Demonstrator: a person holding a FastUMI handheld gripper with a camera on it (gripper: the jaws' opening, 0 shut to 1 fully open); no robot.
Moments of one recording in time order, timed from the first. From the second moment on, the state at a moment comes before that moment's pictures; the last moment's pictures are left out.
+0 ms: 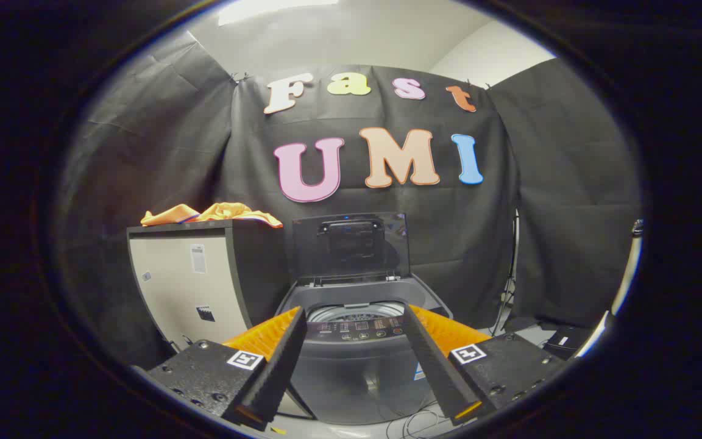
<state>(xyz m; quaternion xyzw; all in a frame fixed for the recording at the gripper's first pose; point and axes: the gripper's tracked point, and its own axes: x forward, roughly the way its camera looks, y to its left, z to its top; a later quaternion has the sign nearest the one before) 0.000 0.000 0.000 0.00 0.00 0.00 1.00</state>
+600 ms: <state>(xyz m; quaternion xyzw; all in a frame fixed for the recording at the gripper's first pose) 0.029 0.067 0.060 0.01 0.03 0.03 1.00</state>
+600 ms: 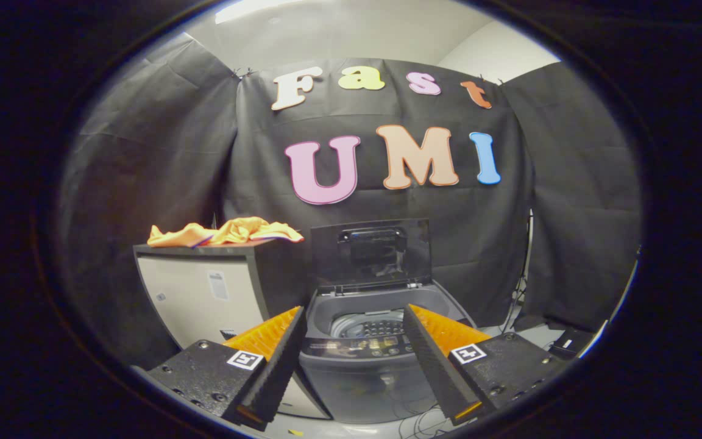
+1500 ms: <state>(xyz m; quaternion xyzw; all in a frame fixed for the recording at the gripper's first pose) 0.150 0.279 0.232 0.02 0.01 0.07 1.00</state>
